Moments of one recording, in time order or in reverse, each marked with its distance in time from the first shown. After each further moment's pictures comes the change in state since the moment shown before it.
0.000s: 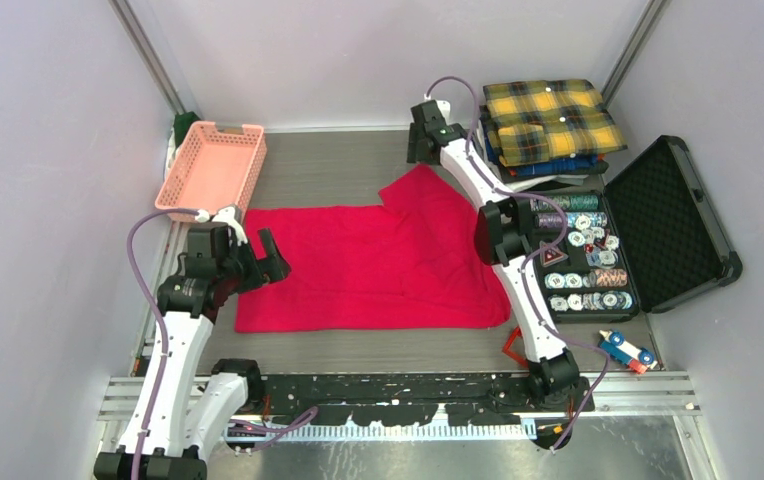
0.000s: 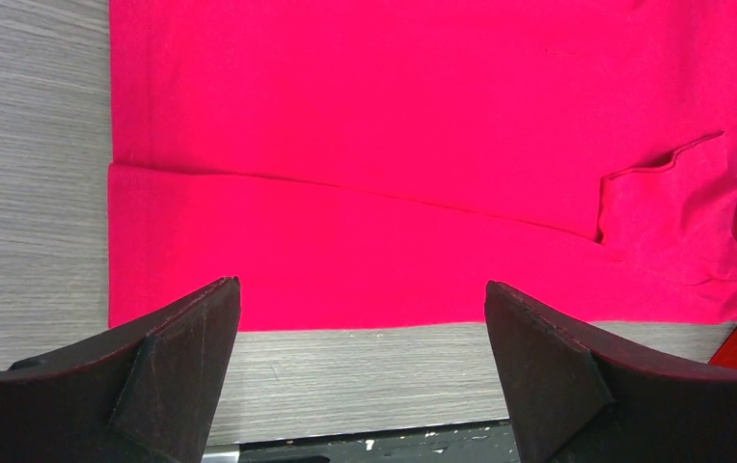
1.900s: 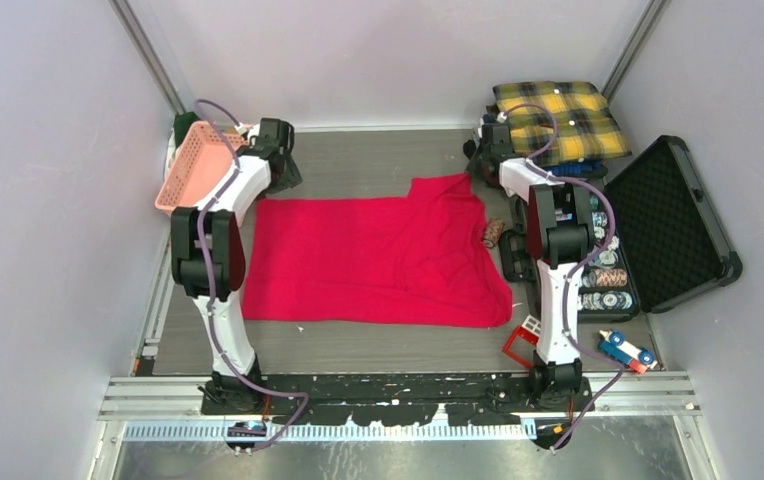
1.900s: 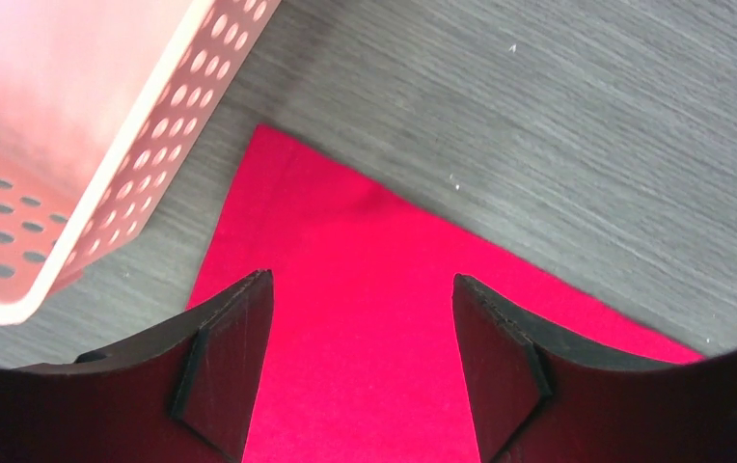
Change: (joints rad) left arm -0.079 1.173 0.779 0.222 -0.484 -0.152; right arm -0.263 -0.371 -0.875 0.627 -0.217 0.190
